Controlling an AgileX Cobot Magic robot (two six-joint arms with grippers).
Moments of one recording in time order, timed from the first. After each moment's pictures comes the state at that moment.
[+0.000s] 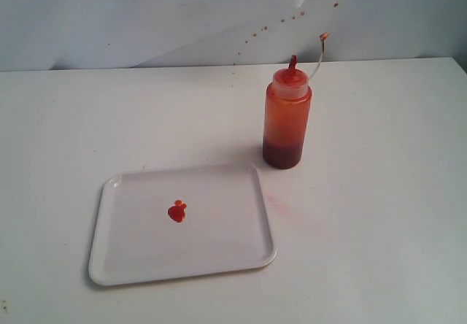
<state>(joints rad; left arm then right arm) 0.05 0.00 -0.01 -0.04 0.29 0.06 0.09 0.04 -0.48 -1.18 0.26 1.84</state>
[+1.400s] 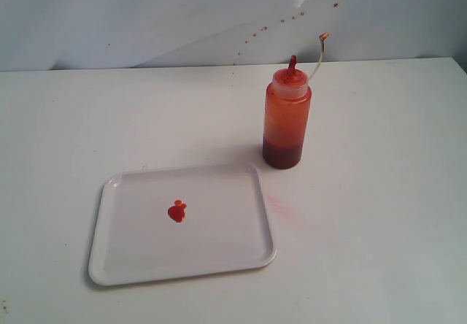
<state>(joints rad) 0.05 0.00 -0.01 -0.04 0.29 0.06 0.09 0.01 -0.02 -0.04 0.28 -0.14</state>
